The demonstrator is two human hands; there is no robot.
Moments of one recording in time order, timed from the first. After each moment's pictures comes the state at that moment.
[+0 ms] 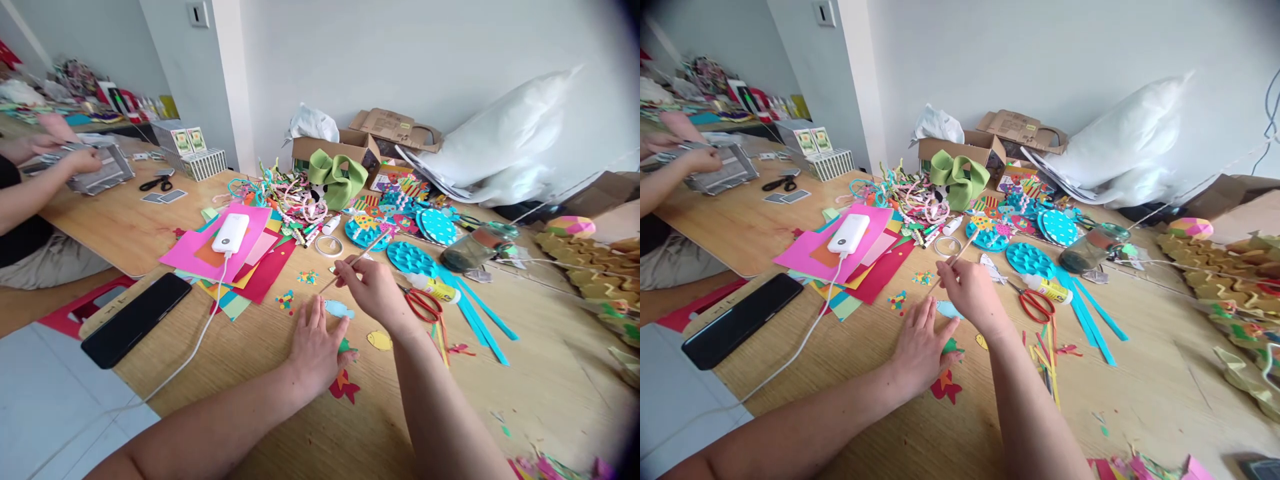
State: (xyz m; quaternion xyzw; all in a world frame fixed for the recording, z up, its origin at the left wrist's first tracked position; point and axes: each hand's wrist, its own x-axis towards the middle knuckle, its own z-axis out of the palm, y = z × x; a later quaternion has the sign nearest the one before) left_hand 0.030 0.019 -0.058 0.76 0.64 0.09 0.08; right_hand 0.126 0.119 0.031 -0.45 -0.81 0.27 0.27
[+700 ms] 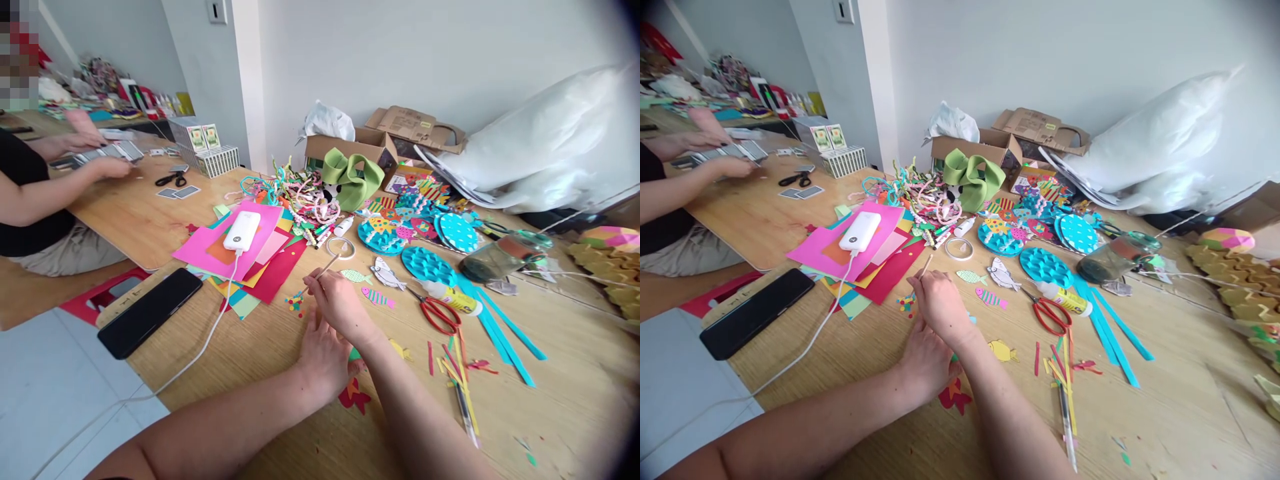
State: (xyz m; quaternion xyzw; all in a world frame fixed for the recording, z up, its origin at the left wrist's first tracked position) left_hand 0.029 0.022 -0.053 0.76 0.63 0.08 0.14; right_hand 0.069 0.108 -0.005 -0.38 -0.89 0.18 0.20
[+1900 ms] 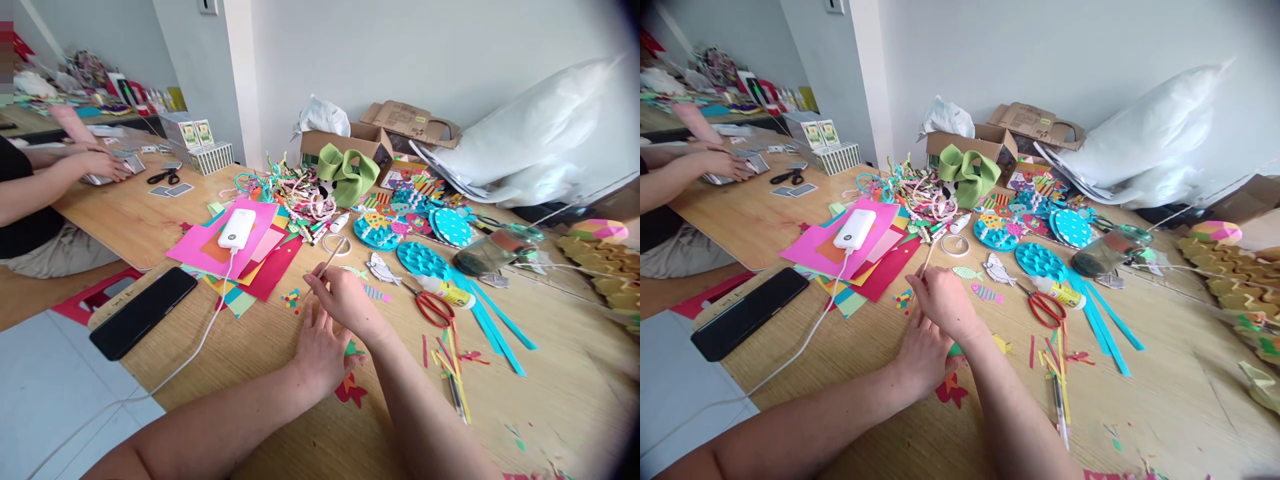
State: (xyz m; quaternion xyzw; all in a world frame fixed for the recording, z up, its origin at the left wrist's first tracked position) left_hand 0.029 0.020 -0.057 0.77 0.63 0.08 0.10; right_hand 0.082 0.107 0.012 -0.39 -0.86 0.24 0.22
